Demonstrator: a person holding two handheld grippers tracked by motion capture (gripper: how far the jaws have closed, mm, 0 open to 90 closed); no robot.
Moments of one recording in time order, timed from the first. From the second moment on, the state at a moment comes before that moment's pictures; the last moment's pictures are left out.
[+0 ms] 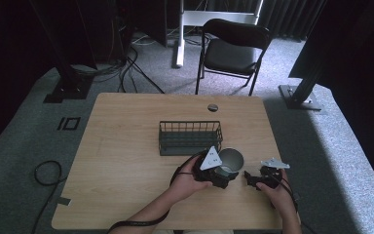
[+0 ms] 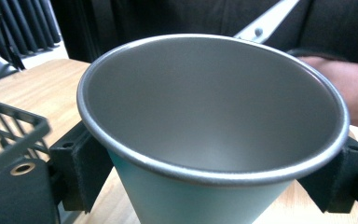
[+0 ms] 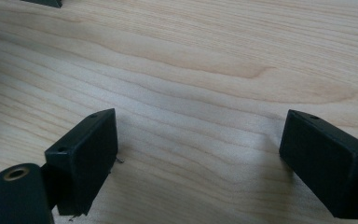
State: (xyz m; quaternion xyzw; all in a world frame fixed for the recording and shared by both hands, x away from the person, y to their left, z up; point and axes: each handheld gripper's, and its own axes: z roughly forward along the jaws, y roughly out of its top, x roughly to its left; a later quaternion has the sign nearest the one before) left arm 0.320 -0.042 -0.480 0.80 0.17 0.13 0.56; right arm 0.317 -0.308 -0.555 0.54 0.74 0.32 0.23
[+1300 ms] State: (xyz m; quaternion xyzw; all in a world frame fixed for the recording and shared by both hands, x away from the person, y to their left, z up) left arm 0.364 0.023 -0.406 0.73 0.27 0.22 0.58; right arm 0.317 -0.308 -0.555 0.54 0.74 0.32 0.23
